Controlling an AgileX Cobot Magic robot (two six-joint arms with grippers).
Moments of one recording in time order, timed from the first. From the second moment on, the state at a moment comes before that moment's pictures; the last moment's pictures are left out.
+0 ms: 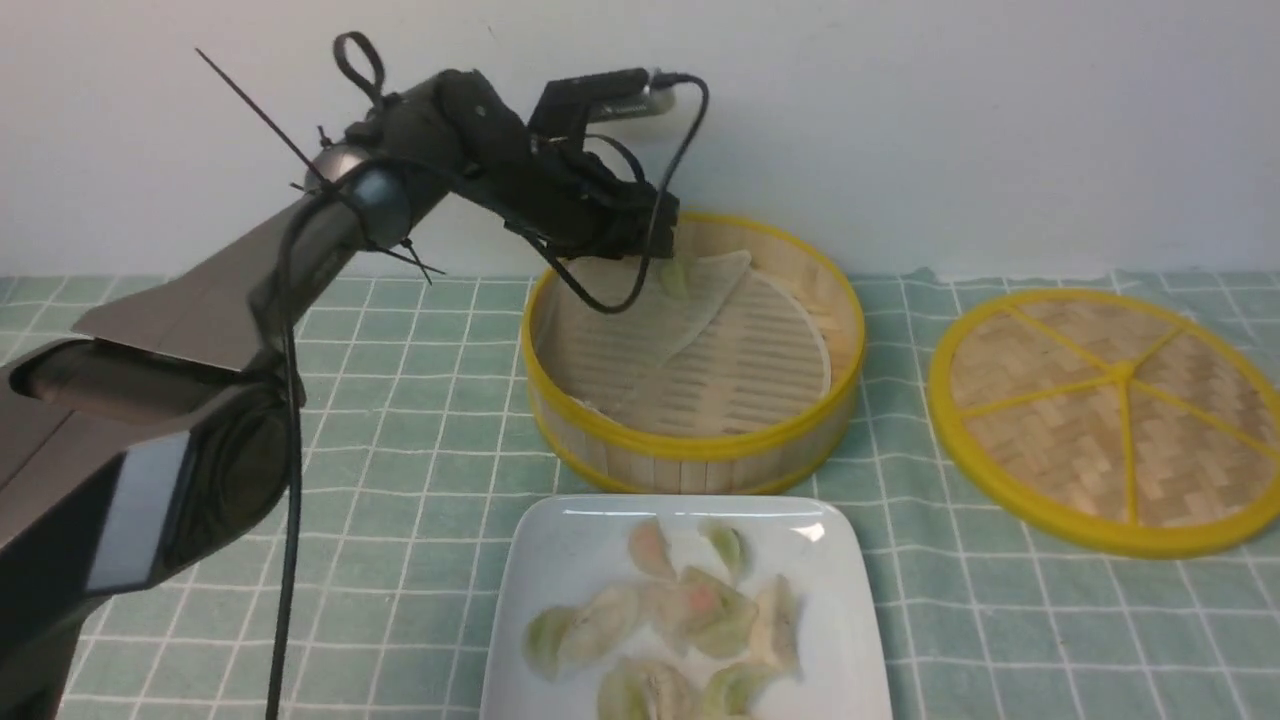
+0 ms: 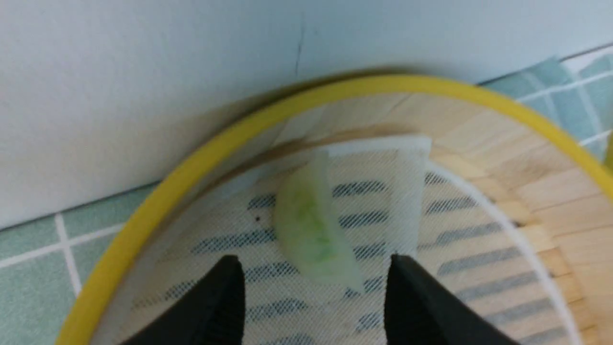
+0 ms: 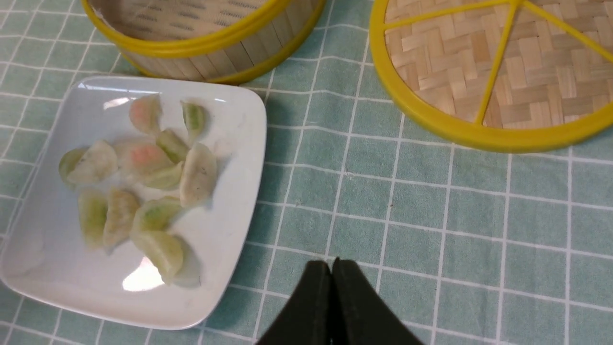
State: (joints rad) right arm 0.03 0.68 -0.86 0.30 1.20 -0.09; left arm -0.25 2.52 -2.34 -0.68 0.79 0.33
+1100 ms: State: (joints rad) right arm 0.03 0.68 -0.86 0.33 1.25 -0.06; left arm -0.34 2.62 -2.34 -0.51 0.65 0.80
